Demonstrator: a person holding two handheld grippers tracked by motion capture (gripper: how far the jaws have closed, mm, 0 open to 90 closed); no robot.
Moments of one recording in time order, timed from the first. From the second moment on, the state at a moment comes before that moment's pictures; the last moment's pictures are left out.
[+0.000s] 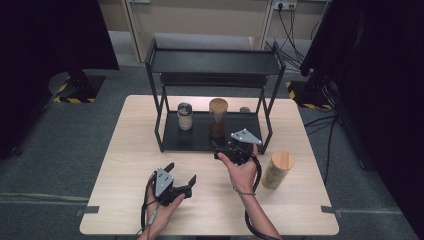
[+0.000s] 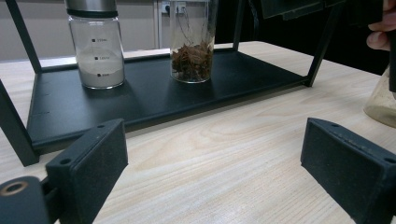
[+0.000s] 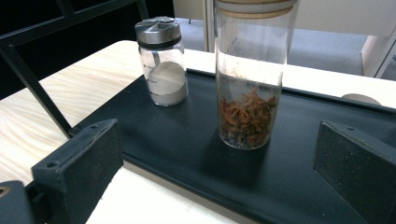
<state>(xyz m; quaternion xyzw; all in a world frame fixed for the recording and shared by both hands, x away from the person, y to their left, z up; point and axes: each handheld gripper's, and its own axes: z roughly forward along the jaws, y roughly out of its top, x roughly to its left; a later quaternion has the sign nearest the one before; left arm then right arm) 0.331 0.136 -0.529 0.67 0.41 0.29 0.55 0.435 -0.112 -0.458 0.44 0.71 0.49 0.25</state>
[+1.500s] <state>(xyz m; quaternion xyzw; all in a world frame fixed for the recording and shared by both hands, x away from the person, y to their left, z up) 0.331 0.136 -0.529 0.67 0.41 0.29 0.55 0.393 -0.122 -0.483 0.43 0.73 0.48 0.23</state>
